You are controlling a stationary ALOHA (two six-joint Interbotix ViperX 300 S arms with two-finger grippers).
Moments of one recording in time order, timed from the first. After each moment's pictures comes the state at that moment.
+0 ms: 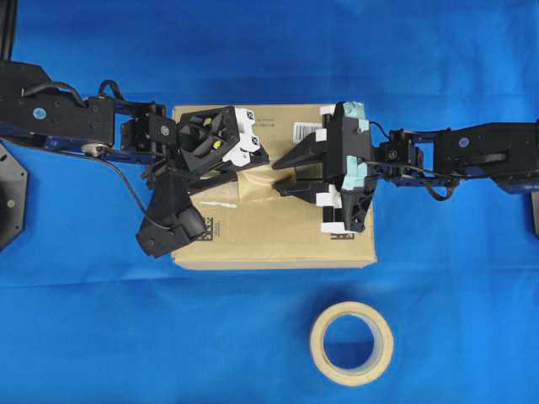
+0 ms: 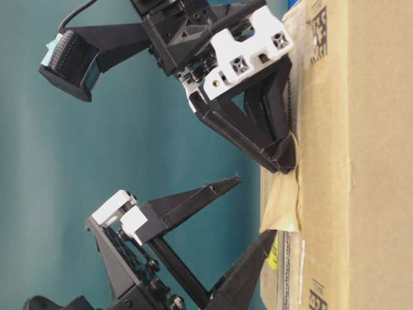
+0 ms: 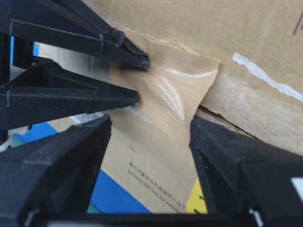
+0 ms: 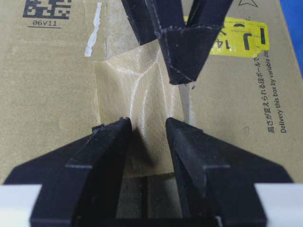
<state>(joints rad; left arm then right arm) 0.06 -0.11 0.57 -0.02 0.35 1.45 -0.04 0.01 0.71 0.10 -0.20 0.01</state>
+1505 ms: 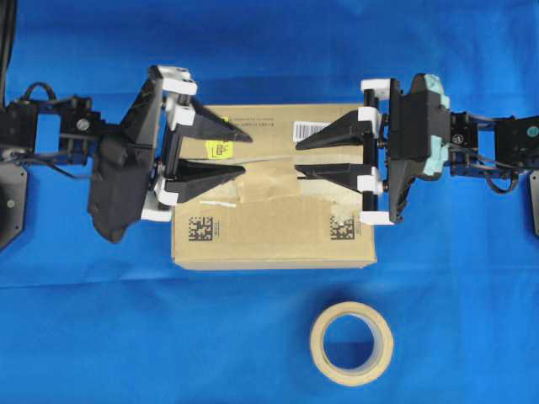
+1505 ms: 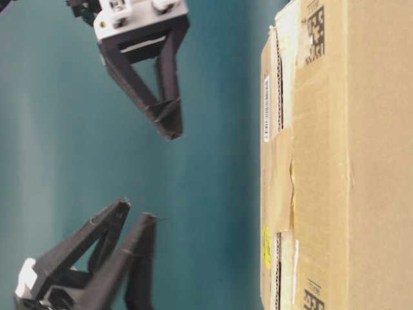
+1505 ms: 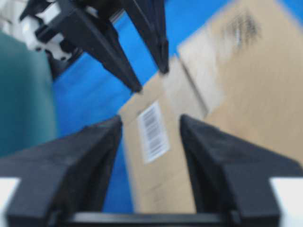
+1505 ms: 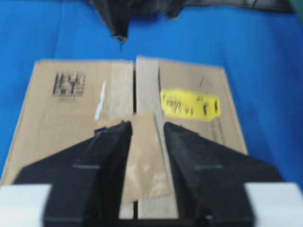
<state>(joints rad) 0.02 -0.35 0.76 -0.04 -0.13 0.67 -0.03 -0.23 0.81 0.10 -0.35 -0.01</state>
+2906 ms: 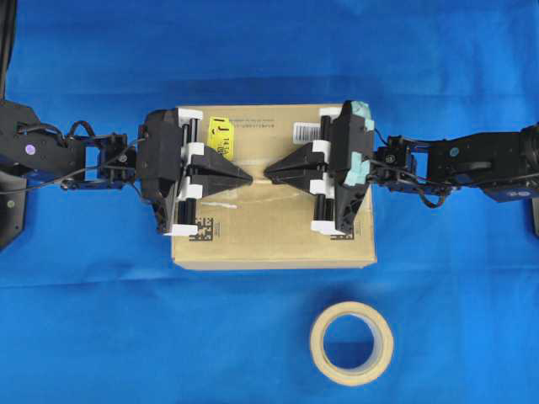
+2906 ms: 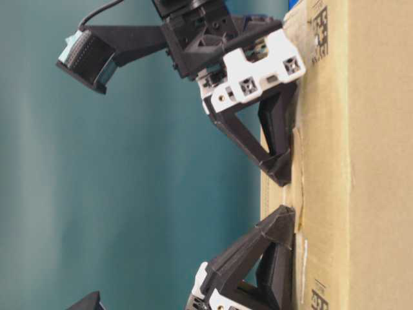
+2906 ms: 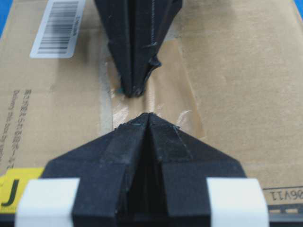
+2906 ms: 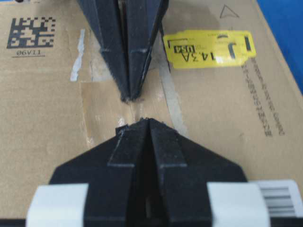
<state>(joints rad) 0.04 -0.07 0.92 -0.04 -0.46 0.14 -0.02 0.07 0.75 0.21 -0.40 0.01</state>
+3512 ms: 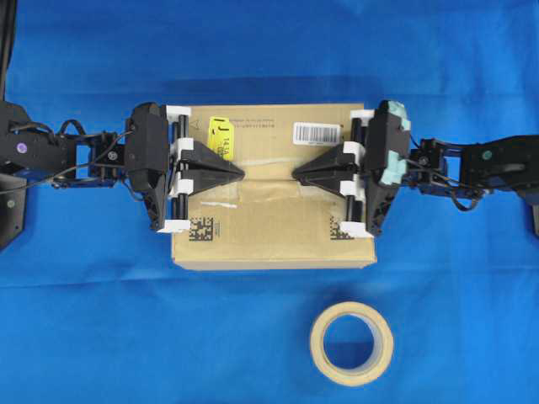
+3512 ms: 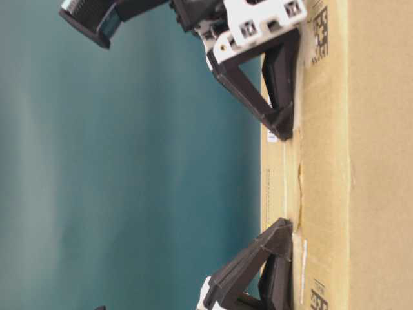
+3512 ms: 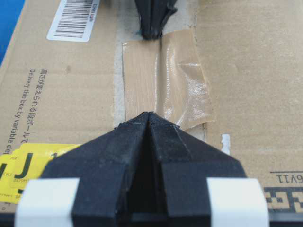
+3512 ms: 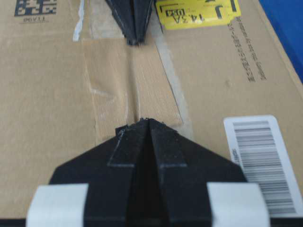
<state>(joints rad) 0.05 -0.09 0.97 -0.04 -0.45 0.10 0.00 -0.04 0.87 0.25 -0.42 0.00</state>
